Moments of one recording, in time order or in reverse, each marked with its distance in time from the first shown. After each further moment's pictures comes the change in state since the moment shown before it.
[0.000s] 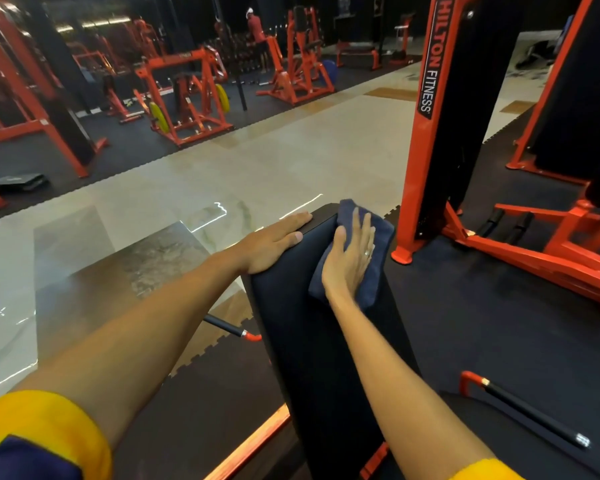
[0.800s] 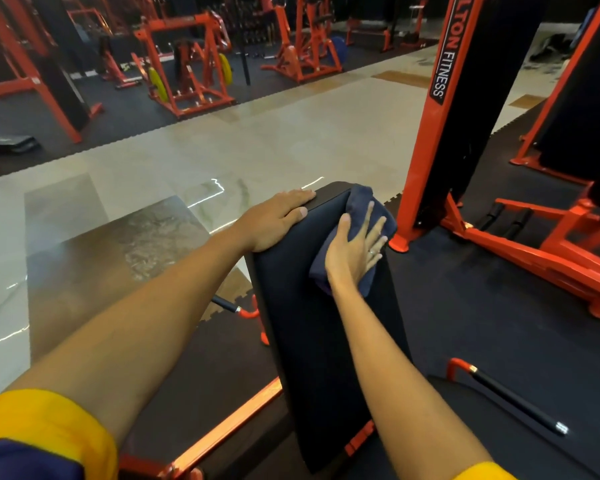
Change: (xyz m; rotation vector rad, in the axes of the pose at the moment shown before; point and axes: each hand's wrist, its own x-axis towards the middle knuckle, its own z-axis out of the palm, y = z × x) left_hand -0.005 0.008 0.006 0.048 0.132 -0.008; right_hand -0.007 0.003 -0.006 -0.151 -0.079 0.241
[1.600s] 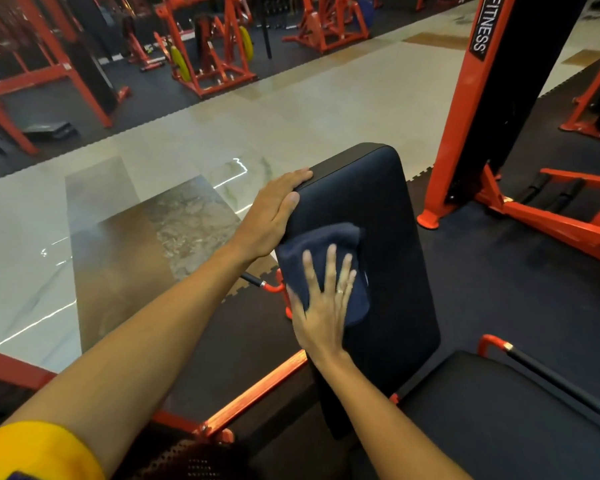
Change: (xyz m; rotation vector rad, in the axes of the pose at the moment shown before) left_hand -0.066 -0.020 0.036 -0.127 0.380 0.105; right_hand -0.146 0.101 0.026 -0.272 -0.097 -0.739
